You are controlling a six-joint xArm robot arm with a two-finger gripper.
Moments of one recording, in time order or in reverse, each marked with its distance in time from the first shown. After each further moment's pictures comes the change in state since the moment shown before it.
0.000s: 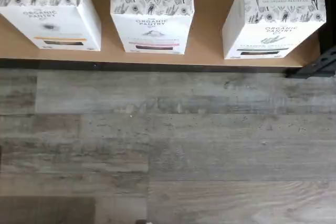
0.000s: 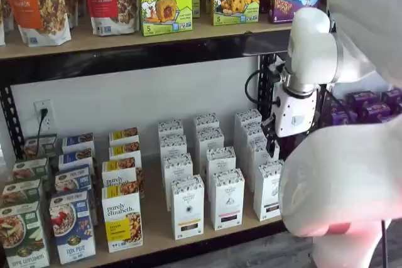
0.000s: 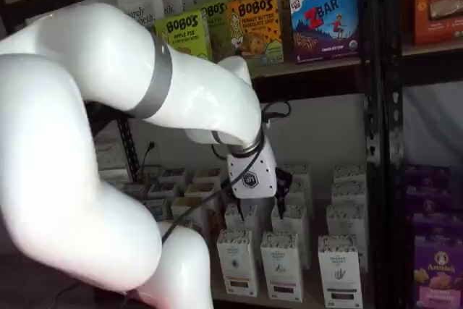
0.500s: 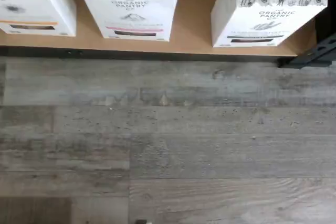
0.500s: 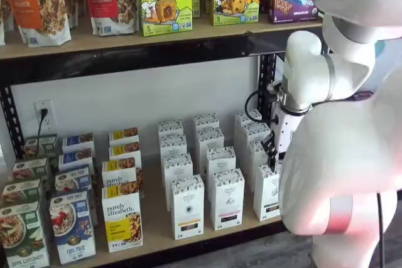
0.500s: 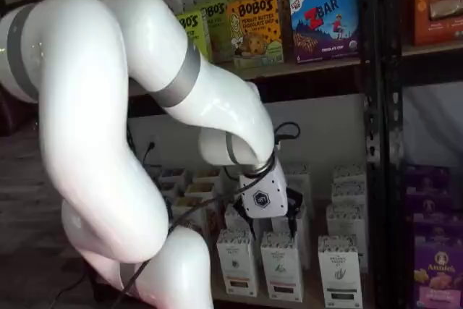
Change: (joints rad) arm -0.024 0.258 -0.017 -0.091 -0.206 0.050
